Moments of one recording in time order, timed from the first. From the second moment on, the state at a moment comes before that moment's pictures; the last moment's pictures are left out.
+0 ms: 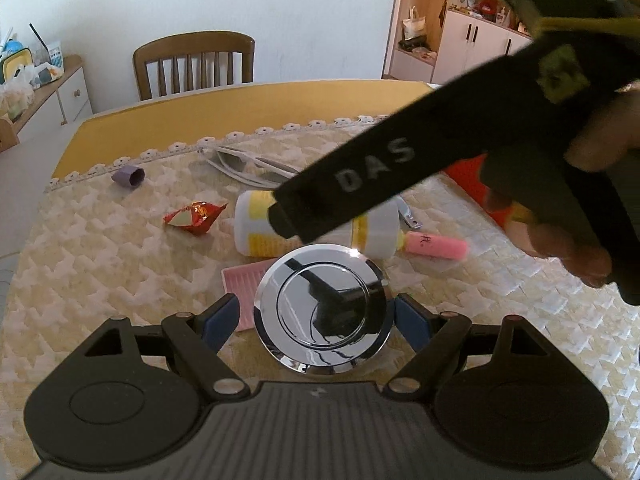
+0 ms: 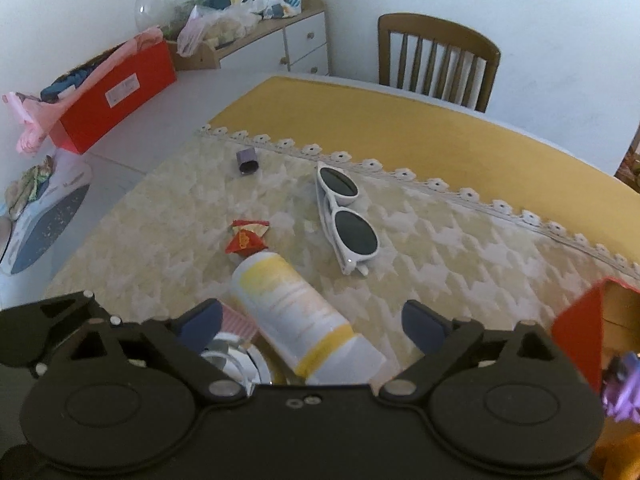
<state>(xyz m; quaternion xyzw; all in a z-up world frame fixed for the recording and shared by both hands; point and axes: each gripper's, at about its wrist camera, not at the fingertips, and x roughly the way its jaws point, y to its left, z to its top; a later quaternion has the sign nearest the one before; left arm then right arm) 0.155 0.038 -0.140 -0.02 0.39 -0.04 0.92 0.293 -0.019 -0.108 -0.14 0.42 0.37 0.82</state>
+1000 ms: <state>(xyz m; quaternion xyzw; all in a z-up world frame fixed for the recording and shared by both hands) 0.148 0.028 -0.143 0.00 0.38 -0.03 0.92 0.299 -0.005 -0.126 -0.16 0.45 0.38 0.80</state>
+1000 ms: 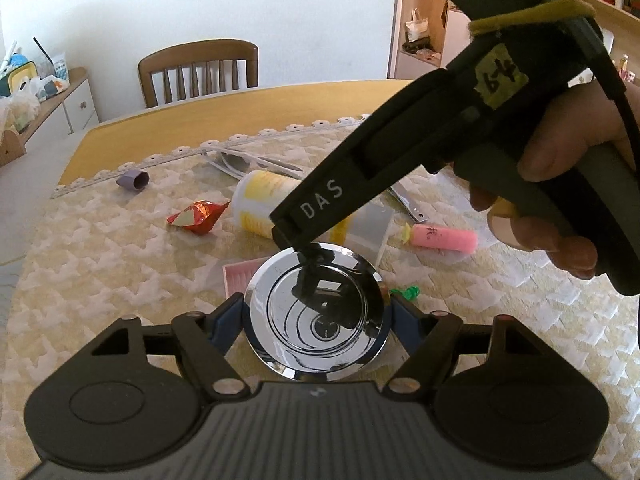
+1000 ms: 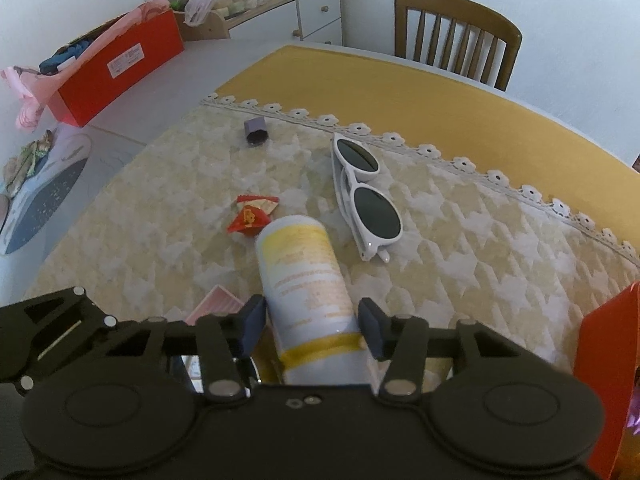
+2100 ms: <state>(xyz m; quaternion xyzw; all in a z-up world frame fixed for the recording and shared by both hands) 0.124 0.010 -0.056 -0.05 0.34 -0.02 0.94 0.234 -0.112 -0.043 -0.08 0.38 0.31 0.87</state>
